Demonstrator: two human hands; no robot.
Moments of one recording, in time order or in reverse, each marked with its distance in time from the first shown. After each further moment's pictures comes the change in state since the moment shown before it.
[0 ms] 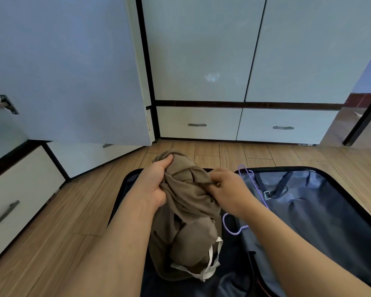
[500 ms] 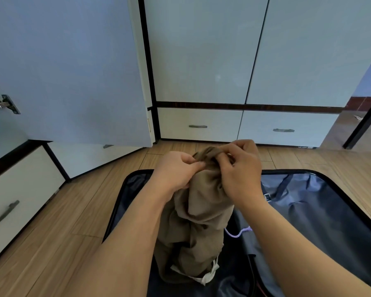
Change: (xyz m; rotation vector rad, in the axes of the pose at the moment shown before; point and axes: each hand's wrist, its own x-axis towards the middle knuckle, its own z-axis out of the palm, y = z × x) left_hand -0.028 0.008 0.031 1.004 -0.086 0.386; right_hand 0.006 -0.029 -0.018 0.136 0.636 -0.070
